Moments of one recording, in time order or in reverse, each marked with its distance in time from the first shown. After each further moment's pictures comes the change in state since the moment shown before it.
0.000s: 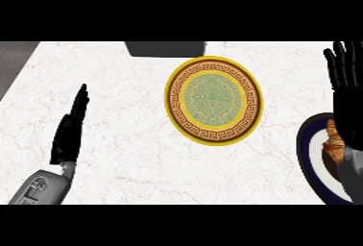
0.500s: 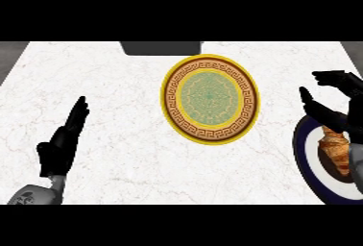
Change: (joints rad) left arm 0.105 0.010 0.044 -0.030 0.110 -0.161 -0.082; right arm 0.025 -0.080 -0.009 0.229 0.247 -0.156 0.065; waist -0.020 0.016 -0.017
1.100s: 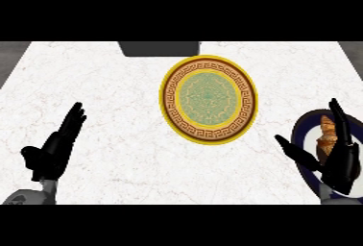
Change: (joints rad) left arm 0.033 -0.003 0.070 0.065 0.057 -0.146 -0.057; right arm 0.244 0.196 0.026 0.030 0.263 -0.364 -0.282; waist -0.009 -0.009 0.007
